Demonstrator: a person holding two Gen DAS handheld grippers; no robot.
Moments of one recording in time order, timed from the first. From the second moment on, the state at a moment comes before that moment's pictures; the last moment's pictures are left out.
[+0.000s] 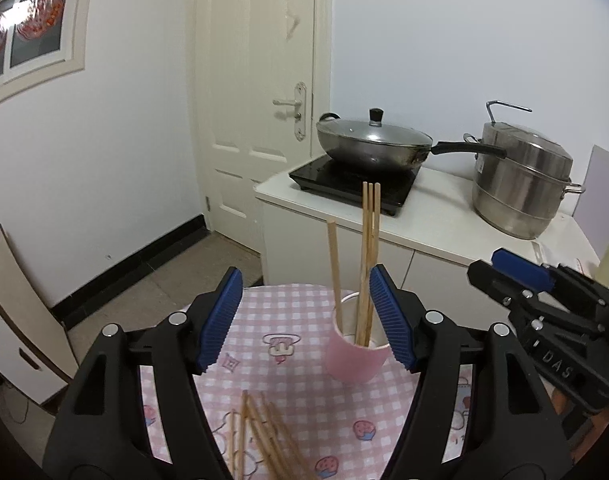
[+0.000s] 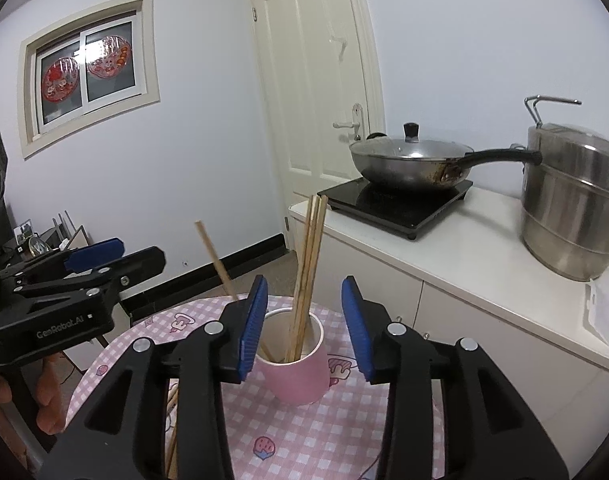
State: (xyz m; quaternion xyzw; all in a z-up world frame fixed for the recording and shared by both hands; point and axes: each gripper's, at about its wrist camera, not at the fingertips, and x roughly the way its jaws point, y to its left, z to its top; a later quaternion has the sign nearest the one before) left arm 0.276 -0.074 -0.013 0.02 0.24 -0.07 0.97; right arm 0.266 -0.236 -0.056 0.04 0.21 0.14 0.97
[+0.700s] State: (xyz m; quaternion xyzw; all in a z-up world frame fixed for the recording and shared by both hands) left arm 0.199 0.021 -0.036 0.02 0.28 -0.04 0.96; right arm 0.216 -0.162 -0.076 -0.01 0.25 0.19 0.95
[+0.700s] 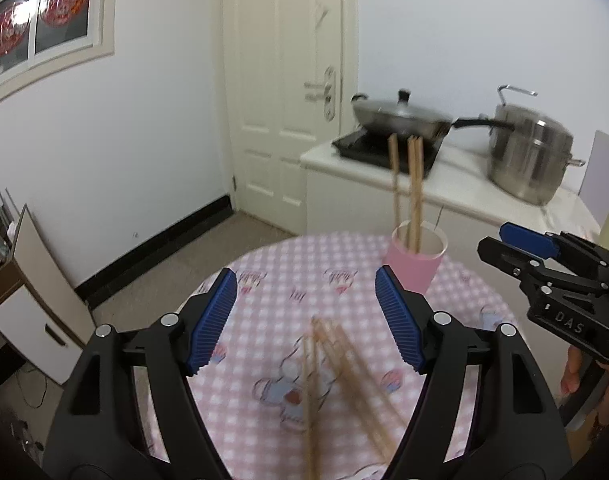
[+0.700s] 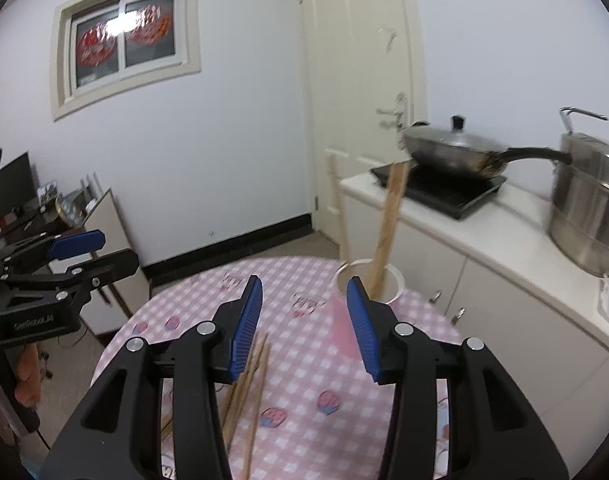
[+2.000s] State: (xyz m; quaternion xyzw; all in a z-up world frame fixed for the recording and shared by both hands) left arm 0.309 0.034 -0.217 0.03 0.54 -0.04 0.84; right arm 0.291 -0.101 -0.214 -0.06 0.45 0.22 0.86
